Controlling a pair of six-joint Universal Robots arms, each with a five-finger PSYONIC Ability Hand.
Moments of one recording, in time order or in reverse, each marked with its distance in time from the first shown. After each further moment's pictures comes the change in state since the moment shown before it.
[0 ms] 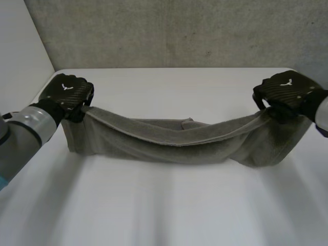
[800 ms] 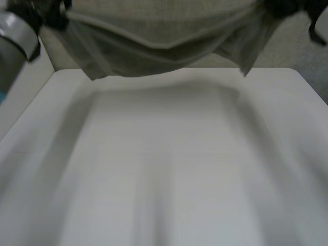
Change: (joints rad) left arm -0.005 -0.168 0.619 -0.039 -0.065 -0.254; right arm 0.099 0.146 -0.495 -0.325 0.034 0.386; left_hand 0.004 0.000 0.000 0.000 0.000; right_hand 0.005 0.000 0.000 0.000 0.000
